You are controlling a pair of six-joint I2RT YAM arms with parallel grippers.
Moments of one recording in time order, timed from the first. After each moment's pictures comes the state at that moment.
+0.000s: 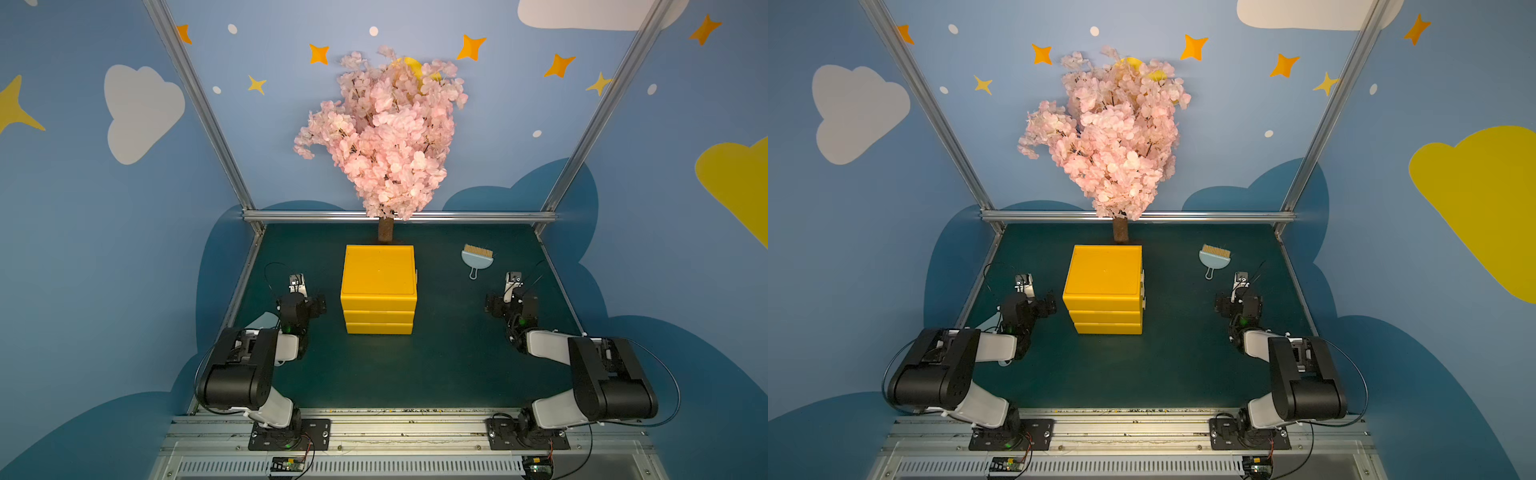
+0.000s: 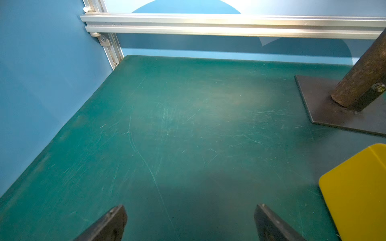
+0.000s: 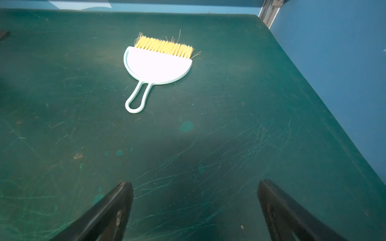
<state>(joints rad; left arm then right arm) -0.01 1.56 0.37 0.77 -0.16 -0.05 0.10 1.48 0.44 0.52 0.19 0.00</state>
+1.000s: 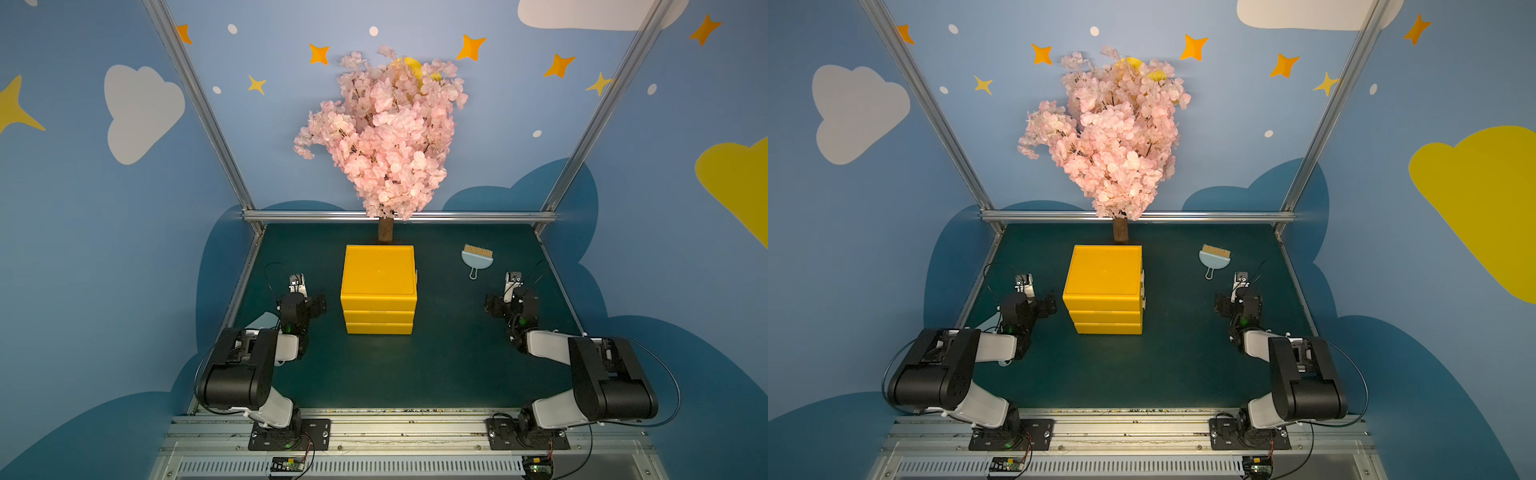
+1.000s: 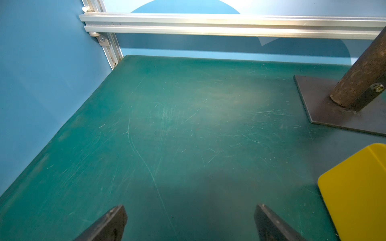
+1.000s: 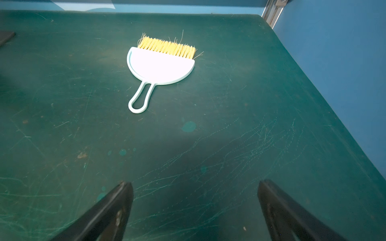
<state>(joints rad) -0.01 1.56 0.37 0.77 -0.15 -0.05 0.09 1.48 0.44 0.52 0.16 0.00</state>
